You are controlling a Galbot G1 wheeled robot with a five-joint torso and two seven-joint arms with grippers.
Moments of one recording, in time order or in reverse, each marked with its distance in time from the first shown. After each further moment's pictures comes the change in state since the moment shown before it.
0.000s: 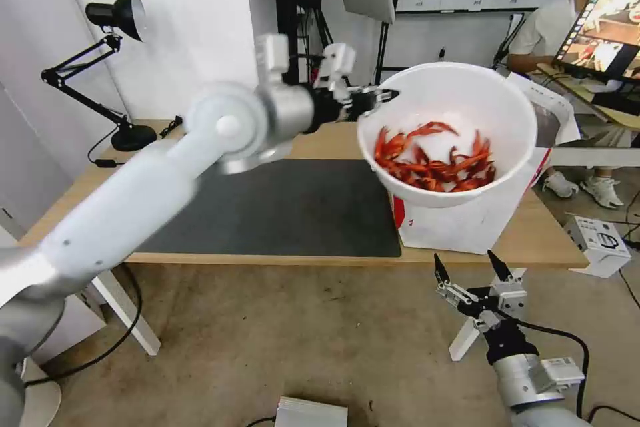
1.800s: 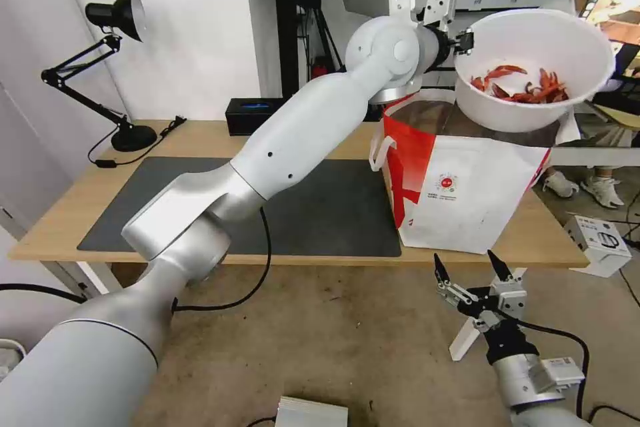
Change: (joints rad) left arm -0.153 -0.552 -0.001 0.649 0.217 -0.094 -0.124; right arm 0.000 0.000 0.000 0.000 0.000 0.000 0.000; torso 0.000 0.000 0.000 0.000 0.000
